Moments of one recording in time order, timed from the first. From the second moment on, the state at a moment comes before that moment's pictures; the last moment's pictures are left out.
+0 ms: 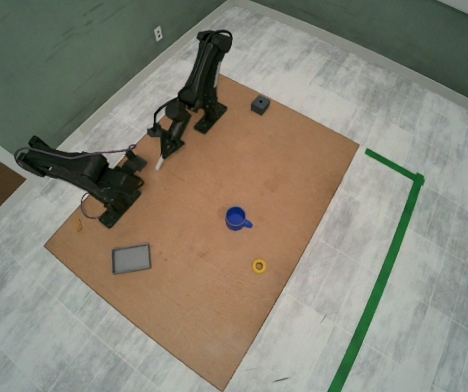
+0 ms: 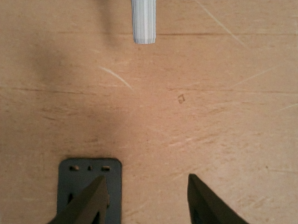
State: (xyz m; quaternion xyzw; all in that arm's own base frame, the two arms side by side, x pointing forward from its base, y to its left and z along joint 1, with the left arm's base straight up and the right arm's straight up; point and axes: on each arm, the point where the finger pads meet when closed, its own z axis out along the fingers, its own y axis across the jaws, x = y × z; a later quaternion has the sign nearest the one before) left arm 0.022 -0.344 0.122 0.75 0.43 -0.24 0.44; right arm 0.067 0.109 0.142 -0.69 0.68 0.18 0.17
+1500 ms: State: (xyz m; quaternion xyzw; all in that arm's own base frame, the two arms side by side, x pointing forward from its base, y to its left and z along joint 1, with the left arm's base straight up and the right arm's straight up) left arm 0.022 -0.344 0.122 0.75 0.43 -0.24 0.44; right arm 0.162 0.092 0.186 -0.55 0.78 0.09 0.30
